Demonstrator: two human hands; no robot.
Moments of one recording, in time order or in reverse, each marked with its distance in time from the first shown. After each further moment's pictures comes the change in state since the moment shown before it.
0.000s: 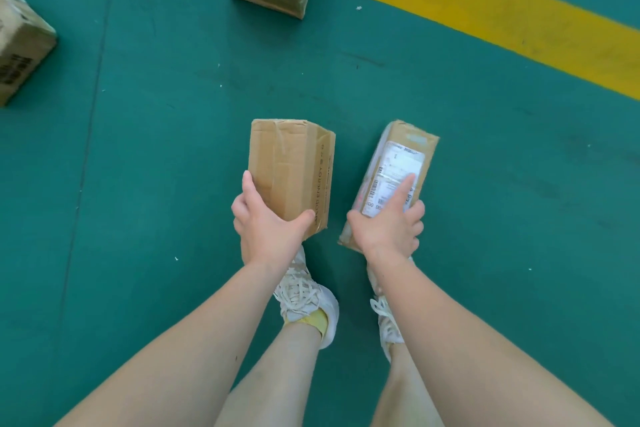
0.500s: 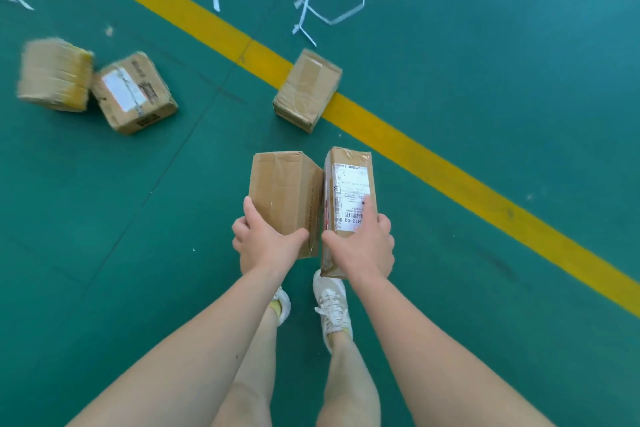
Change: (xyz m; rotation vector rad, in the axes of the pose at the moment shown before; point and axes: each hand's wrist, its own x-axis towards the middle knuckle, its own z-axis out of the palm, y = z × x) left_hand -0.233 0.124 -0.155 -0.133 0.078 -0.095; right_hand -0.219 -0.016 -0.248 -0.072 0.027 -0.416
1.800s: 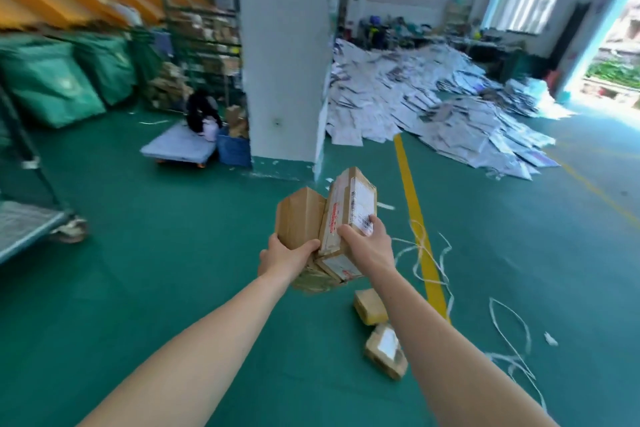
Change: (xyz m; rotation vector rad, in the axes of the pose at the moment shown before) left_hand -0.294 -0.211 -0.505 -1.205 0.820 -0.138; right_hand -0.571 -0.343 -0.060 -0.052 -0.579 -1.283
